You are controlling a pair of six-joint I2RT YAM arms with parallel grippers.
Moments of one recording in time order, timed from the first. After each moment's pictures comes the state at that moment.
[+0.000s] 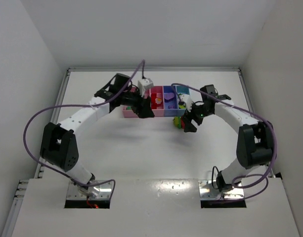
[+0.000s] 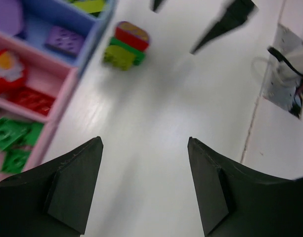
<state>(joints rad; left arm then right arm) -0.41 1.59 1.30 -0.42 0.74 0.16 0.20 1.62 1.06 -0.68 -0.59 -0.86</state>
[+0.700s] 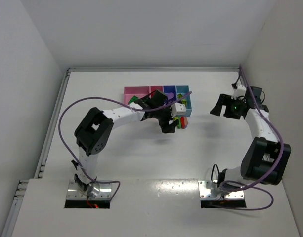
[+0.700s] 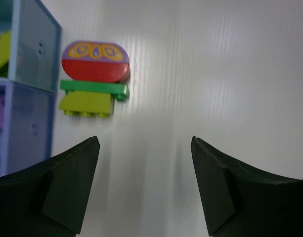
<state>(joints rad) -0.73 1.97 1.41 -0.28 0.56 0.42 -0.28 1.43 0.95 -0.46 -0.51 -0.06</state>
